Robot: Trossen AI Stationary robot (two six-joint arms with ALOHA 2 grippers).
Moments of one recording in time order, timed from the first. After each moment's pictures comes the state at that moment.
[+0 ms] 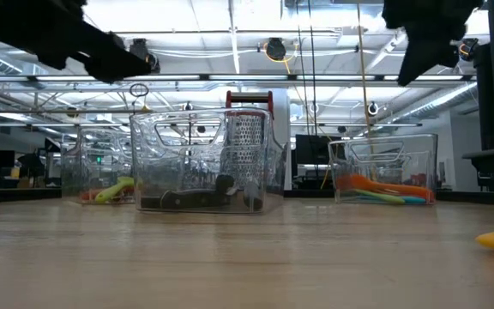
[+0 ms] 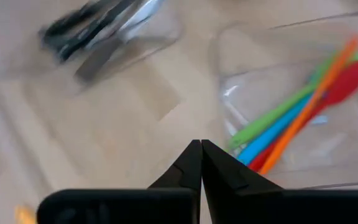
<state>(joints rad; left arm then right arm) -0.42 1.12 0.40 0.39 -0.27 0.01 0.07 0.98 0.96 -1.00 0.27 0.75</state>
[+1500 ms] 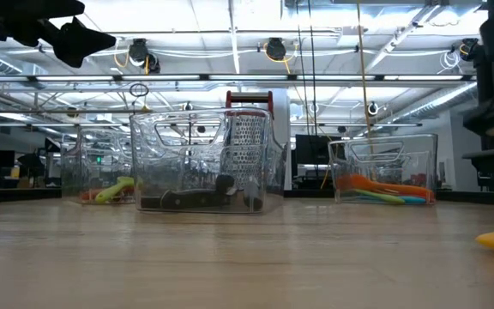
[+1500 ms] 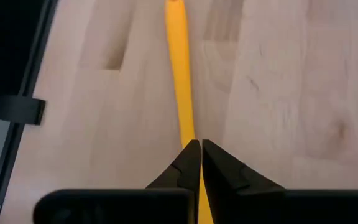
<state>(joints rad) -0.41 0.48 0.30 0.06 -0.35 -0.04 0.69 1.27 0.55 -0.24 0.02 0.56</state>
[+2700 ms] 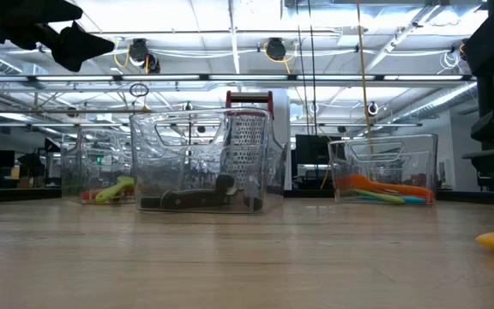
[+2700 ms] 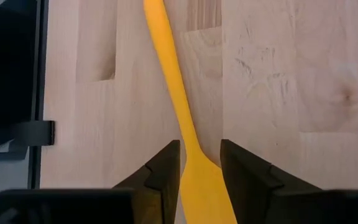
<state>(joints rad) -0.41 0.48 0.30 0.03 -0.34 -0.07 0.64 1.27 0.55 -0.26 -0.06 0.74</state>
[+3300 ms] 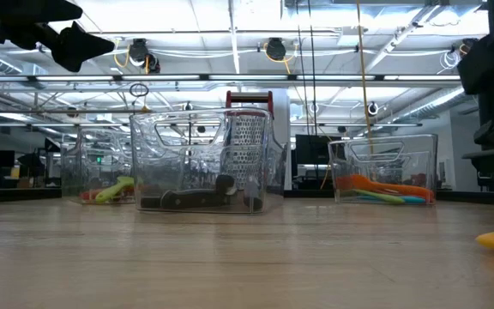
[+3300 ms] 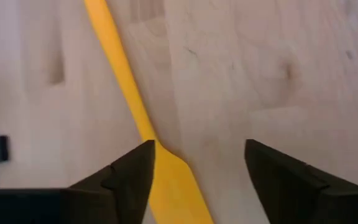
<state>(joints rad) -0.41 0.48 0.30 0.03 -0.34 -0.08 0.64 1.27 0.55 -0.35 0.03 0.83</state>
